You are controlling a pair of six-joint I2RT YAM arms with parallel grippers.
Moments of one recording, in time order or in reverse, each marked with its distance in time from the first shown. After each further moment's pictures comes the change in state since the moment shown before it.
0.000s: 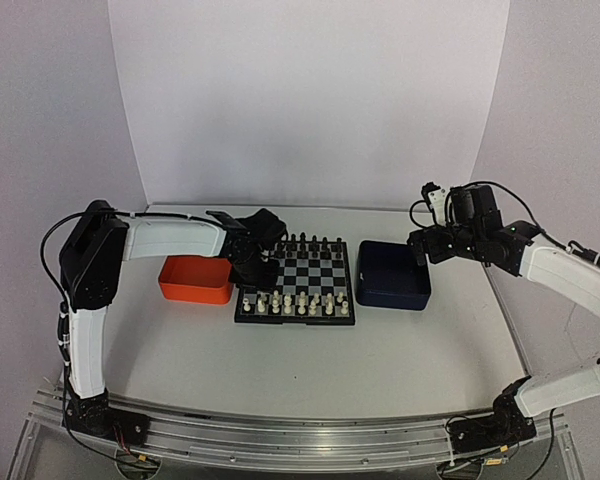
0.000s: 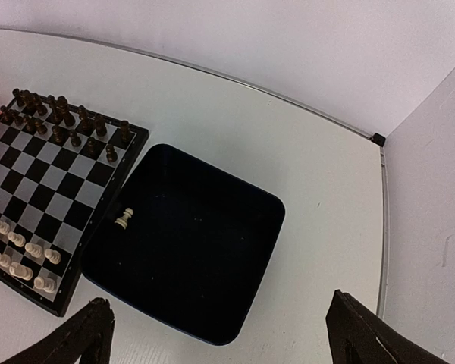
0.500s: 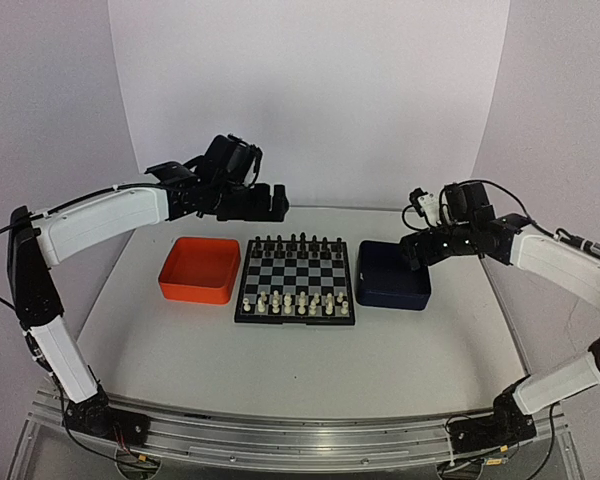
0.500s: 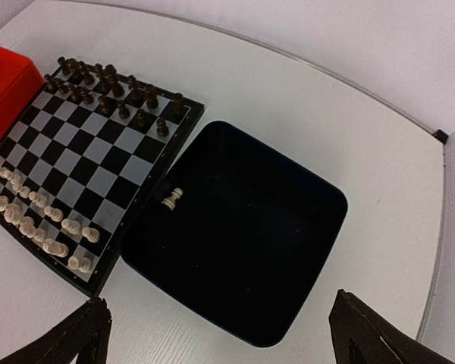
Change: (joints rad) left arm 0.000 -0.305 0.094 0.104 -0.078 0.083; right arm -0.058 0.088 0.046 -0.042 -0.222 -0.016
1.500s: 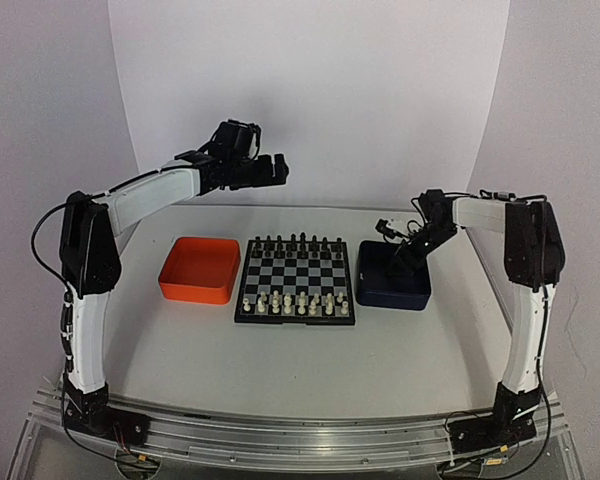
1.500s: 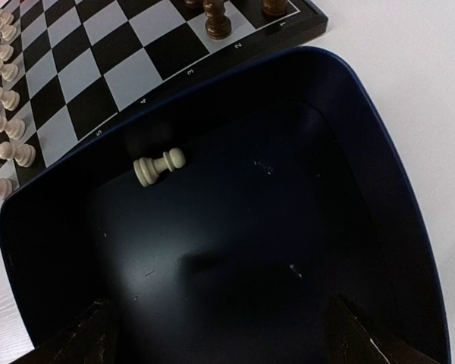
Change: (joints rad) left arm 0.209 0.357 0.361 0.186 0.124 0.073; right arm -0.240 0.794 0.564 -0.309 -0.540 -0.705
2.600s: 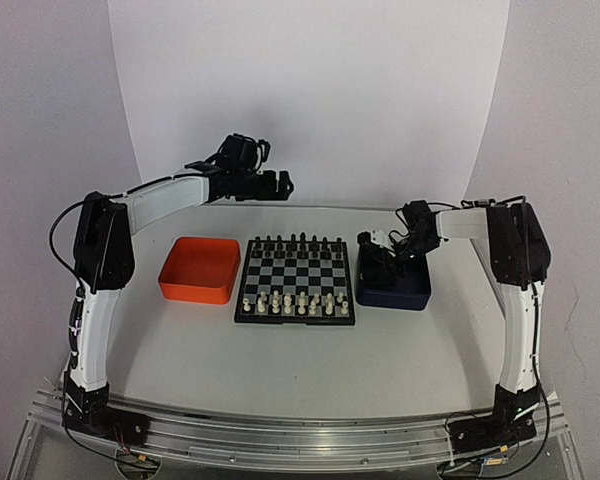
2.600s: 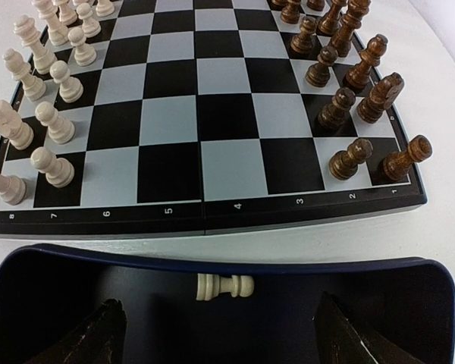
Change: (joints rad) left arm 0.029 0.116 0.039 0.016 0.125 0.079; right arm 0.060 0.094 -0.034 0.204 -0.237 -0.367
